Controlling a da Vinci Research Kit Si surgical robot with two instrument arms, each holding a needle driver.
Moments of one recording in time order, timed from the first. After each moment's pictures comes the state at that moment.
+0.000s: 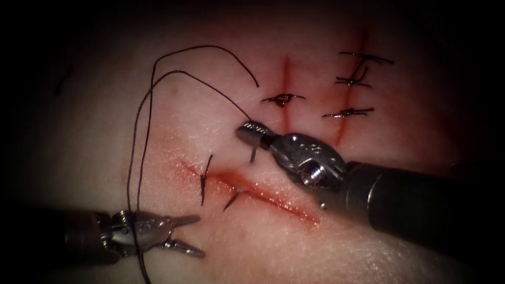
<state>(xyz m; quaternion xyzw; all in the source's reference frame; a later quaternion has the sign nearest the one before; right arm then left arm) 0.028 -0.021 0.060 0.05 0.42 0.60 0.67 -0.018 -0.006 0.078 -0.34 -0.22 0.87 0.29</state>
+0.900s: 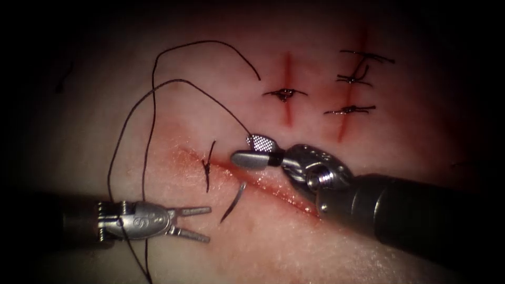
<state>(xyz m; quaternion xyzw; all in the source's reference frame) 0.026 -0.023 0.060 0.29 0.48 0.63 0.54 -0.021 0.000 0.076 -0.53 -0.11 0.83 0.11</state>
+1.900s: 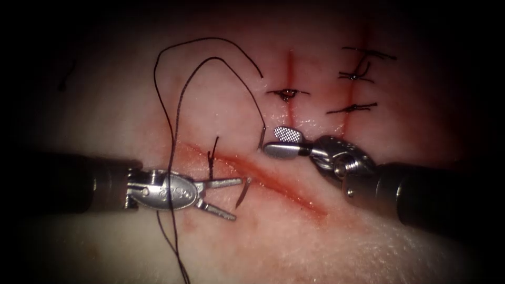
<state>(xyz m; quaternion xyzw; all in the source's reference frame) 0.022 -0.023 0.066 0.27 0.48 0.62 0.55 -0.025 0.004 0.076 -0.59 -0.07 0.81 0.00</state>
